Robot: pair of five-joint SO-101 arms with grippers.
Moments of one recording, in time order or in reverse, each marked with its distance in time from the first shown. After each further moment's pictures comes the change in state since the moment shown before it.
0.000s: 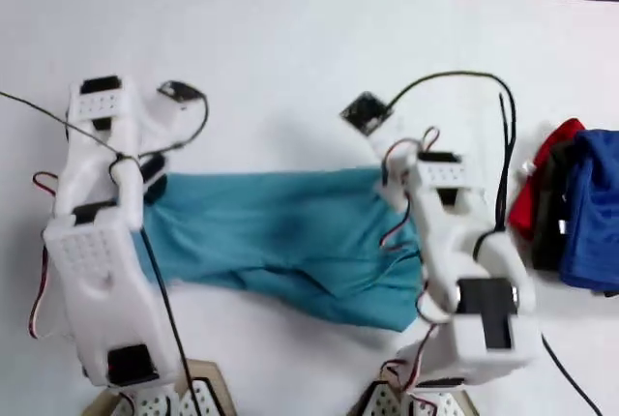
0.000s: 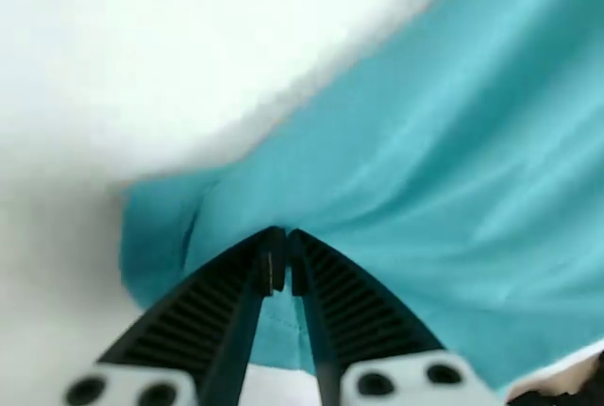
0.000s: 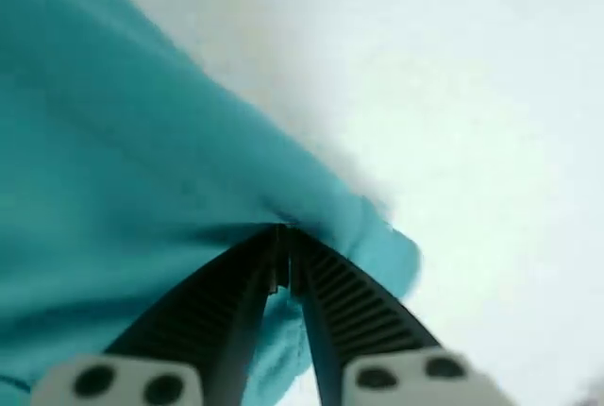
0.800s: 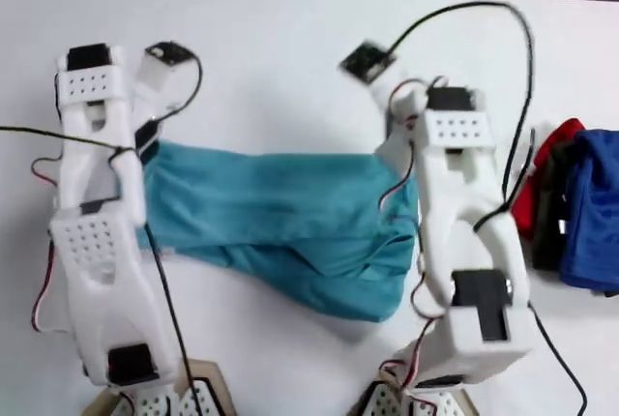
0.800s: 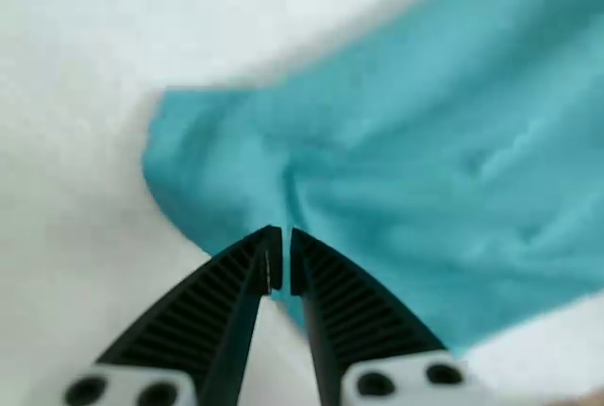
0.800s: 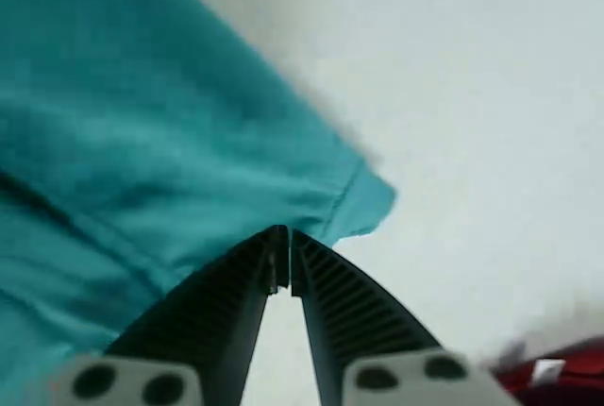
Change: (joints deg) left arm 0.5 -1.2 -13.2 6.5 1.5; right arm -3.9 -2.2 -23.0 34.5 0.0
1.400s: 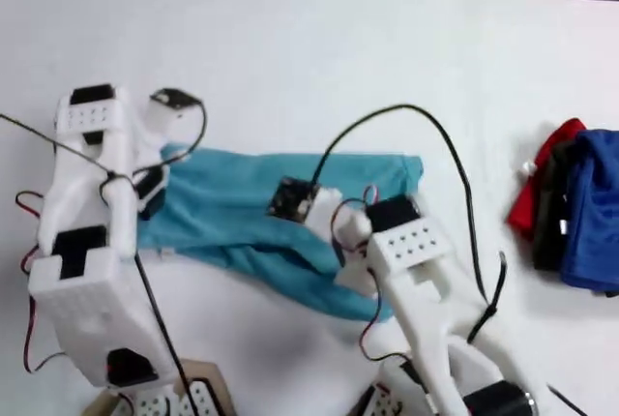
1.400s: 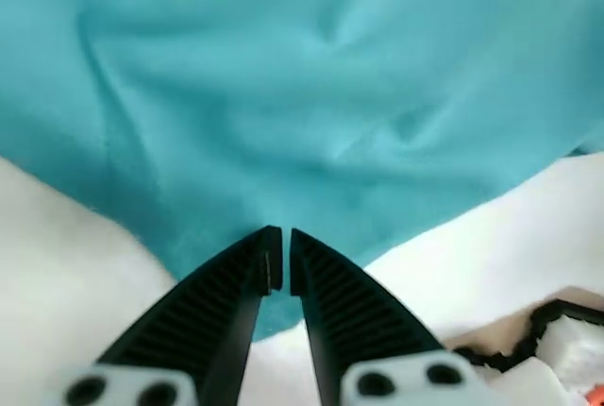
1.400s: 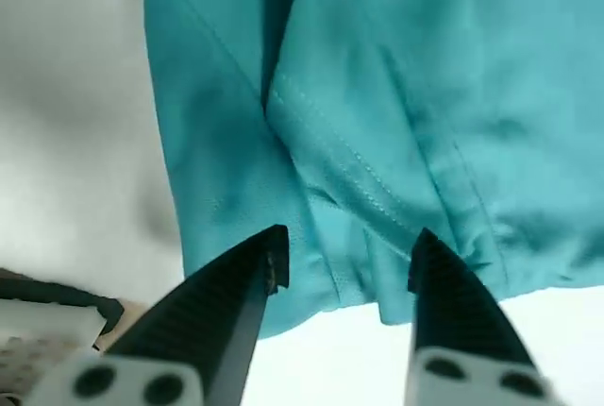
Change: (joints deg) left arm 0.2 -22.2 41.1 -11.2 3.2; right arm -17.8 -32.1 41.8 0.0 2.3
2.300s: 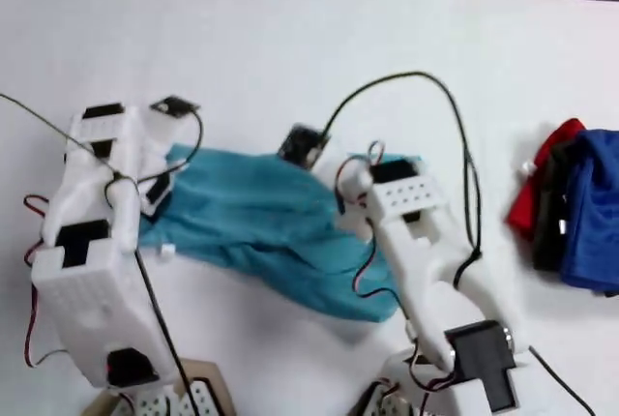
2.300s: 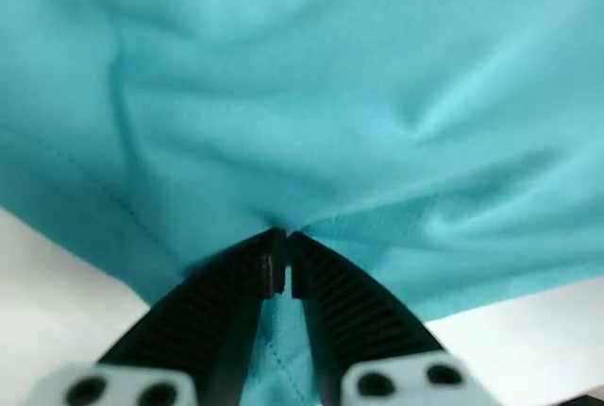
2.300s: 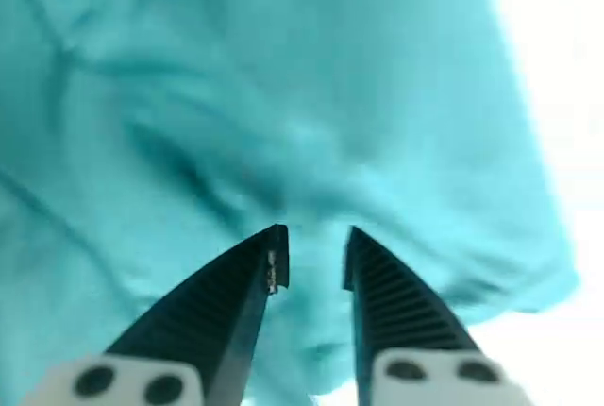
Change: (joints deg) left arm 0.0 6.4 4.3 -12.8 5.7; right arm 7.6 18.4 -13.6 -17.2 0.0
